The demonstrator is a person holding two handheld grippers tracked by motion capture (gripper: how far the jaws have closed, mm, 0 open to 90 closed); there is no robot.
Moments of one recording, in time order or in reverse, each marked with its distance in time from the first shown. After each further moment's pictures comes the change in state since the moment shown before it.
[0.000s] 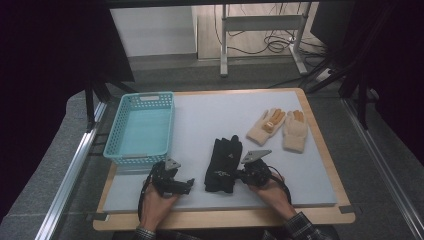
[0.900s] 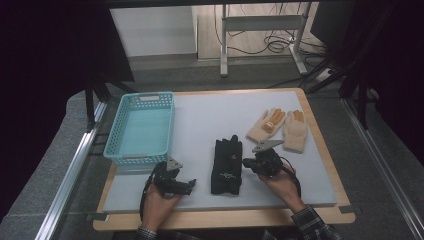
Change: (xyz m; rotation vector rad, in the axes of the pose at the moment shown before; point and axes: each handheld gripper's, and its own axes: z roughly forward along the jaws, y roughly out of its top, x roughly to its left) left arm -0.007 0.003 0.004 -0.016 -0.030 0.016; right arm -0.025 0.007 -0.034 -0.009 -0.101 0.039
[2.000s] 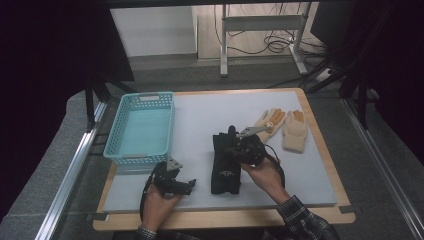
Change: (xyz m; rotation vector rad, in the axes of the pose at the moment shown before) left arm 0.000 0.000 0.000 0.002 0.001 0.004; right arm 0.026 0.062 0.008 -0.047 0.025 0.082
